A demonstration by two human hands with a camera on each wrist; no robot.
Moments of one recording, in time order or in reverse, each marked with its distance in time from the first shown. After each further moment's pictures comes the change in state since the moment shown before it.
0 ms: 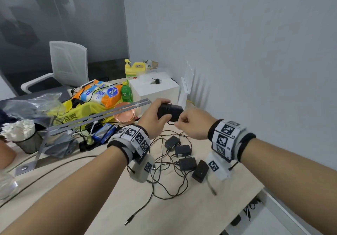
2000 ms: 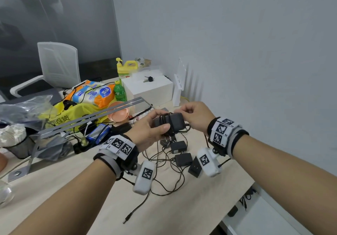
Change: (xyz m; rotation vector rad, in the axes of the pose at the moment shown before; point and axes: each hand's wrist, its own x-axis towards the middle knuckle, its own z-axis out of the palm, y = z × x) left_hand -0.030 0.001 0.009 -0.957 -0.350 -0.269; right_hand 0.004 0.034 0.016 0.641 0.242 0.093
